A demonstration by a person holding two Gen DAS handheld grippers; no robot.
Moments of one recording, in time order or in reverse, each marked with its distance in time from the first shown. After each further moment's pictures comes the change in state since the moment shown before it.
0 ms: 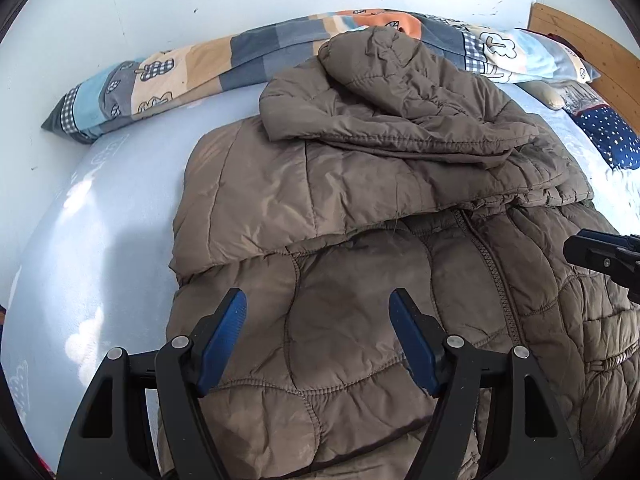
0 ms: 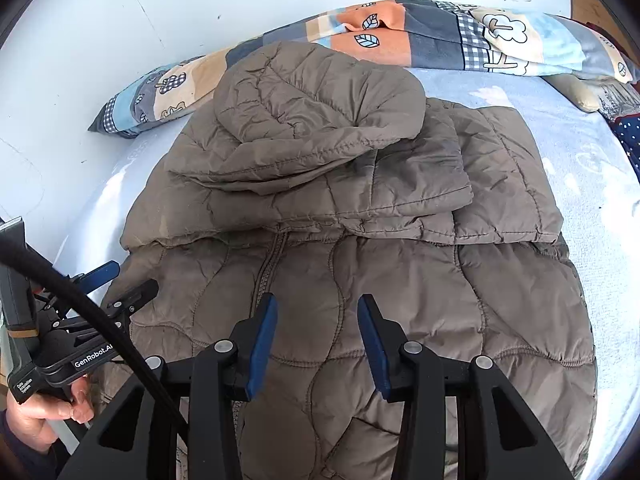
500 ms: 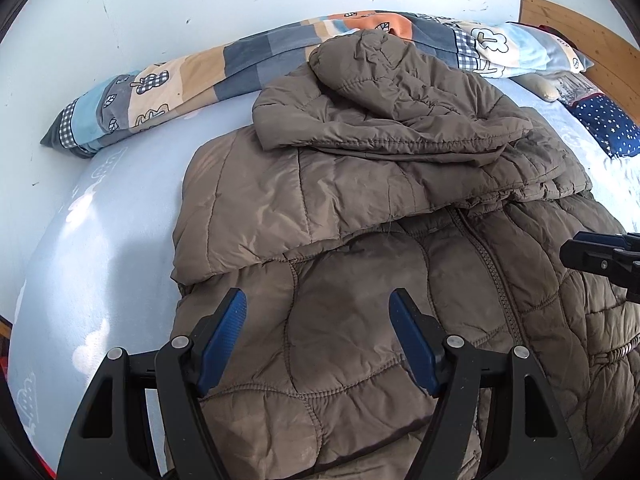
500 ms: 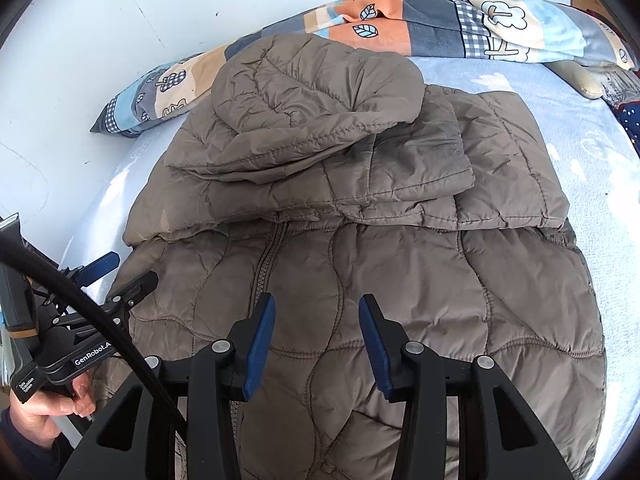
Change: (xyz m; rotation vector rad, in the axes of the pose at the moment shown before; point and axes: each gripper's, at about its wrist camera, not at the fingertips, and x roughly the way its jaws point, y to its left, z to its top) left arm -0.002 -0.003 -0.001 0.038 -0.015 0.011; right arm 0.009 -0.006 -0.003 0.025 0.029 0.029
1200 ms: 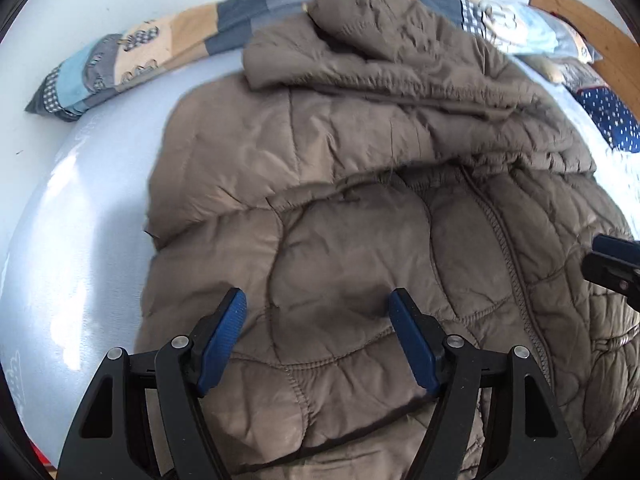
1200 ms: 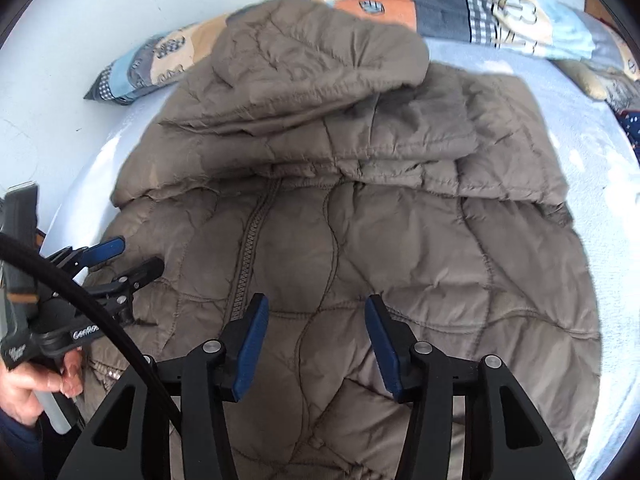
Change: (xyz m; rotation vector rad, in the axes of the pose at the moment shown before) left arm 0.014 0.006 -0.009 -0.047 0.117 -0.047; right arm -0.003 0.008 -0.015 -0.059 0.058 -0.052
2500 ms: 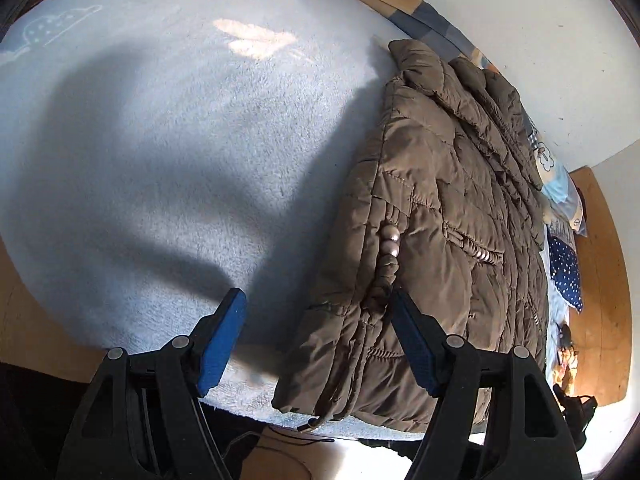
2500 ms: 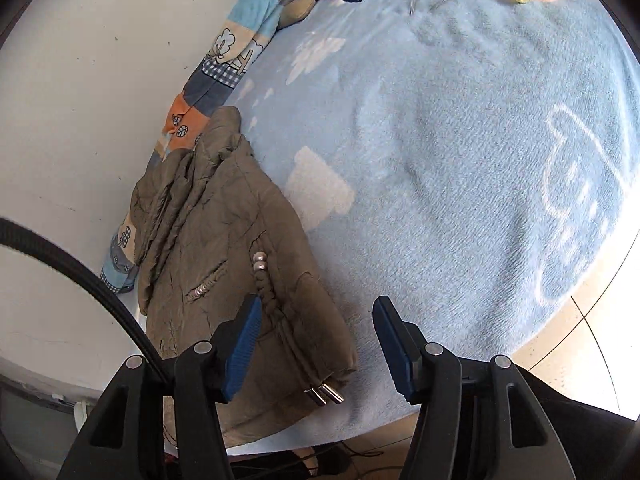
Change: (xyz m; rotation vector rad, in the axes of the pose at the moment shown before) left arm -0.090 0.149 -0.243 -0.707 0.066 -0.283; right arm -0.163 -0.202 -0.260 0.801 -0.218 0.135
